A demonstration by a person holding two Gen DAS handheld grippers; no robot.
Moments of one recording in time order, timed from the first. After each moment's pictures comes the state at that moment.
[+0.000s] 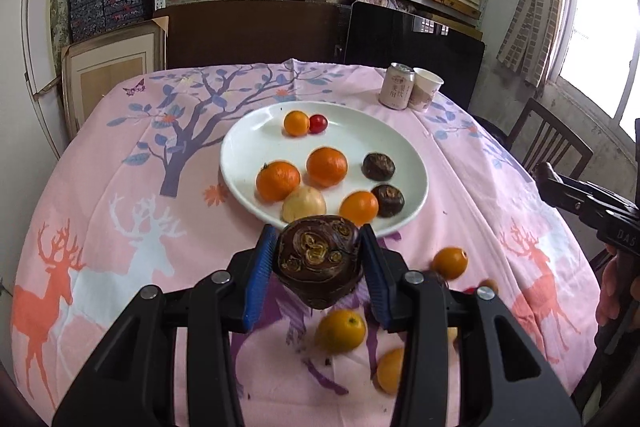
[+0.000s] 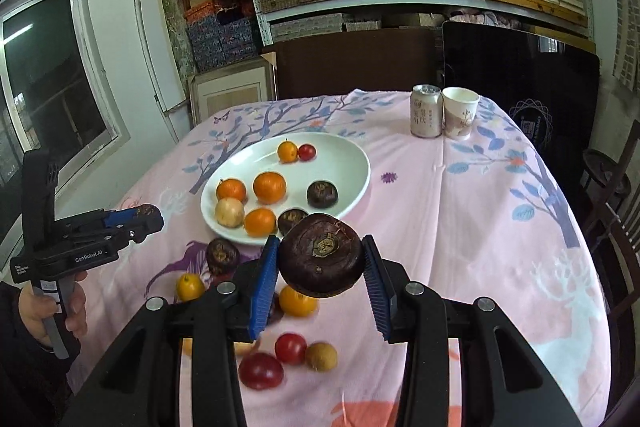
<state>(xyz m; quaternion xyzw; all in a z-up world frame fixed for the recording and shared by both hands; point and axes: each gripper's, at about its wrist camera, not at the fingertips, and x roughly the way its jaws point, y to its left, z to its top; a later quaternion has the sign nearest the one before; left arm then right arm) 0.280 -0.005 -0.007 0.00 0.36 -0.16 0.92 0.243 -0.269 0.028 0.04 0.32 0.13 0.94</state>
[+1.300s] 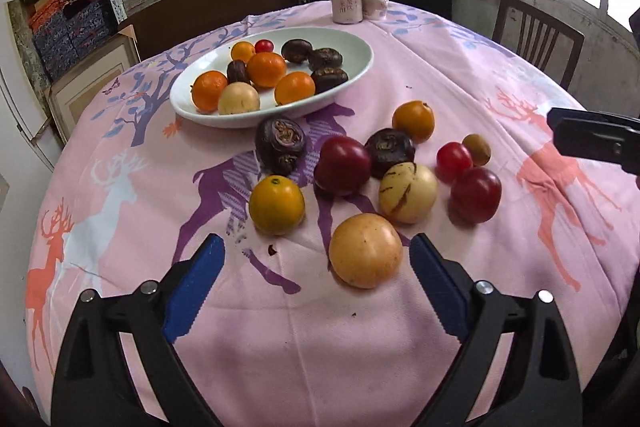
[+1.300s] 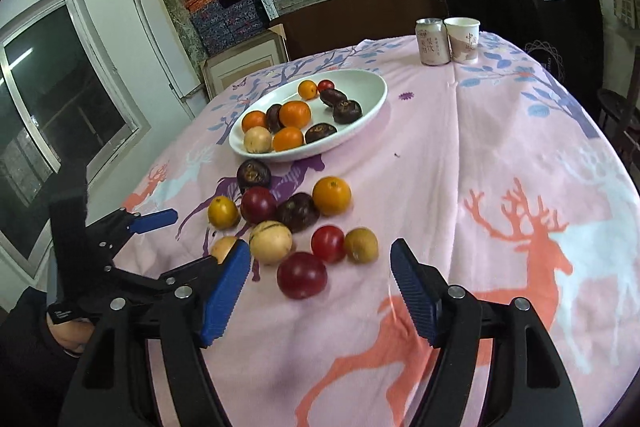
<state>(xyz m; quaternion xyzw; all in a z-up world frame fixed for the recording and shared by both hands) 0.196 -0.060 -0.078 0.15 0.40 -0.17 0.89 0.148 -0.274 -0.034 0.11 0.38 0.15 0.90</state>
